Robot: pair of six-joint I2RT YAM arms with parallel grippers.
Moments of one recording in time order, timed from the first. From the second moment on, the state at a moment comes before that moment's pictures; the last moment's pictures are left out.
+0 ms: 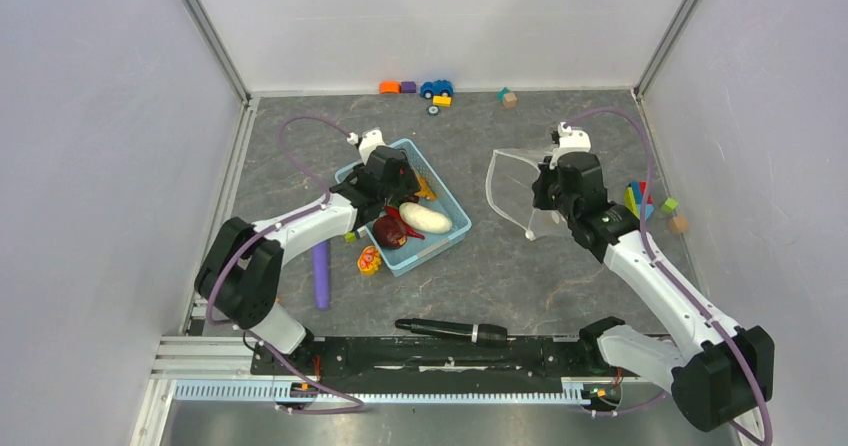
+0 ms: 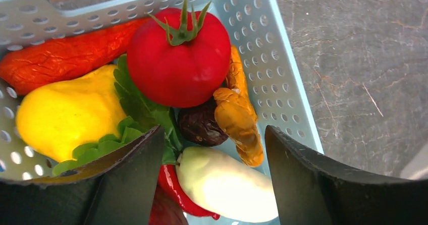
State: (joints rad) left arm -0.60 1.56 0.98 -0.08 -0.36 -0.73; right arm 0.38 1.07 0.83 -0.31 0.18 0.29
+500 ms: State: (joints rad) left arm -0.59 1.65 1.00 -0.02 -0.36 -0.88; right arm 0.38 0.97 0.79 -0.26 0.12 0.25
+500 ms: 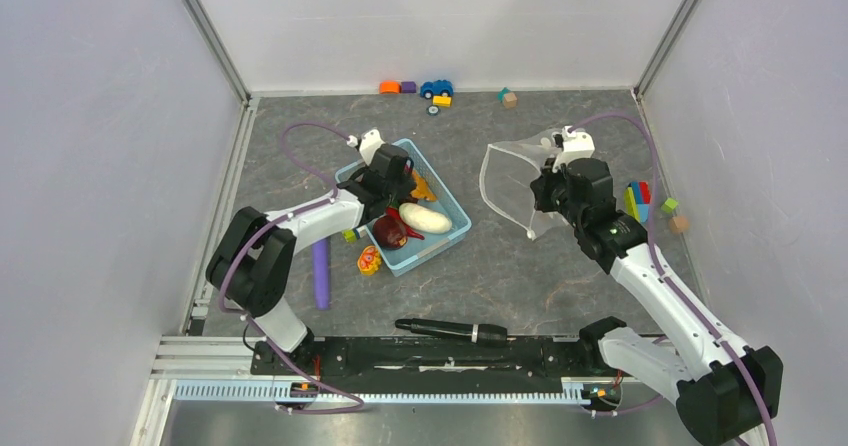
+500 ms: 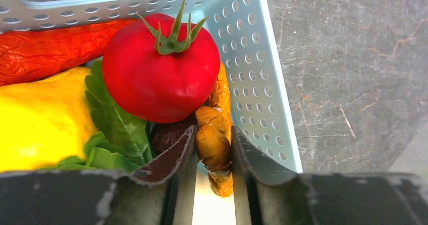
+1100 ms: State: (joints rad) left arm -0.59 1.35 0.92 -0.12 -0.33 -0.86; right arm 0.38 0.98 0.79 -0.24 0.07 0.23
